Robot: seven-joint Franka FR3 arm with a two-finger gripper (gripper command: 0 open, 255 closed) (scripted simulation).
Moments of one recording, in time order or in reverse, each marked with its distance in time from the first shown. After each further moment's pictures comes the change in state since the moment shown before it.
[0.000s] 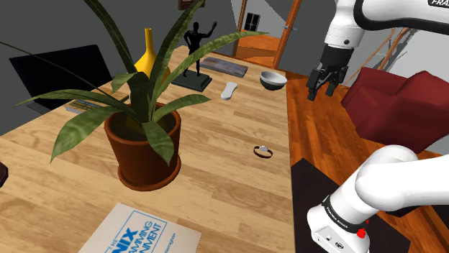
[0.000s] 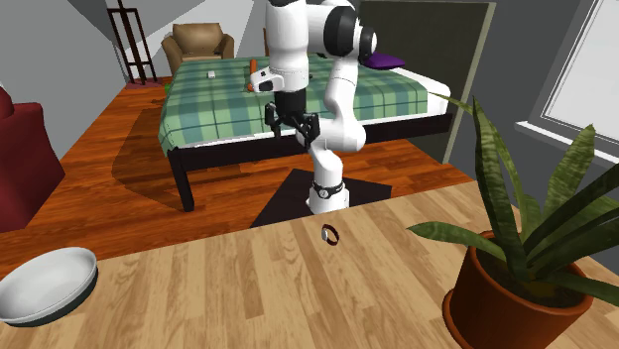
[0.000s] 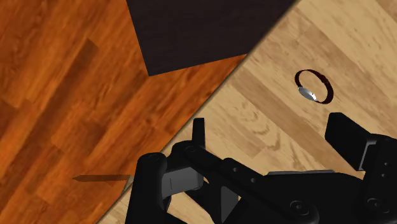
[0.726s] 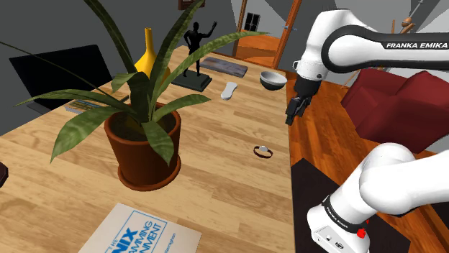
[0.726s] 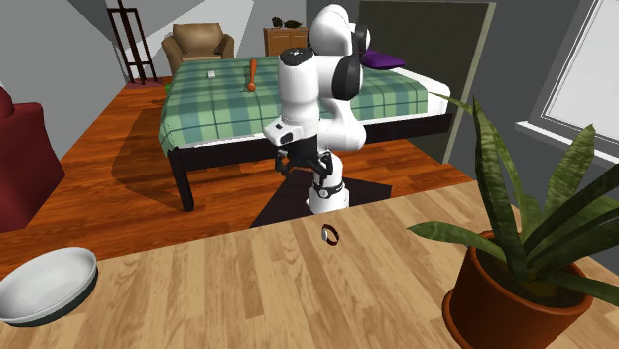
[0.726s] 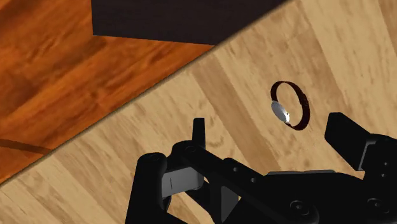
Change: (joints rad) arm 0.126 0.052 -0.034 -0.228 0.042 0.298 -0.208
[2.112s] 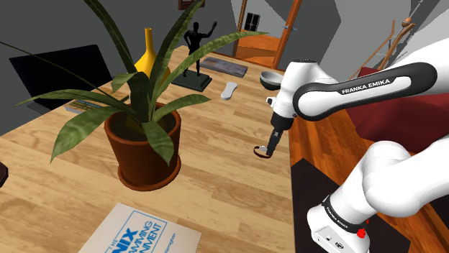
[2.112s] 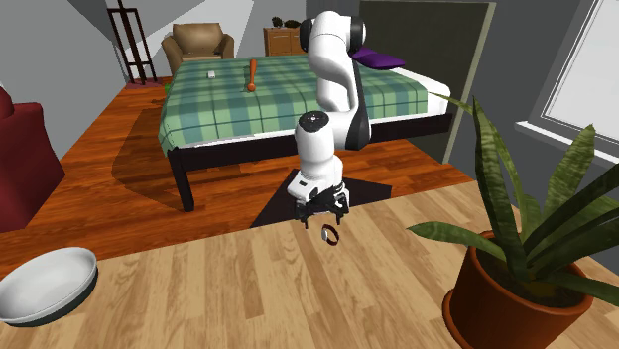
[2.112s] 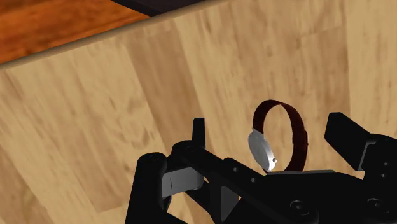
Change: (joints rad) arm 0.137 0.182 -0.020 -0.235 0.066 0.433 -0.195
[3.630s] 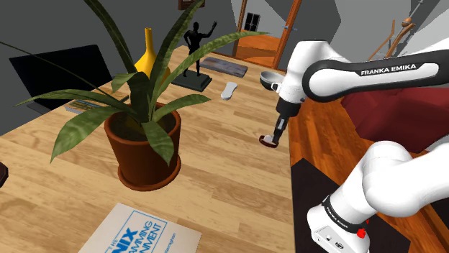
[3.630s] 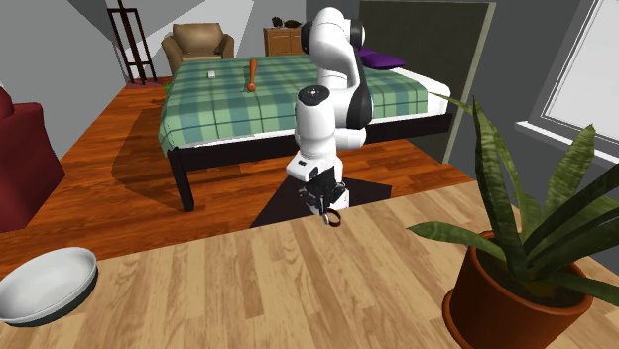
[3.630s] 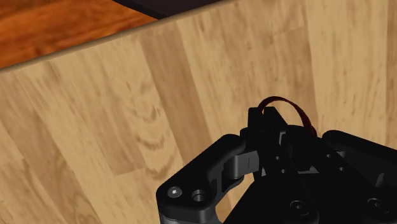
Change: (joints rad) arm -0.004 -0.092 0.008 0.096 -0.005 -0.187 0.014
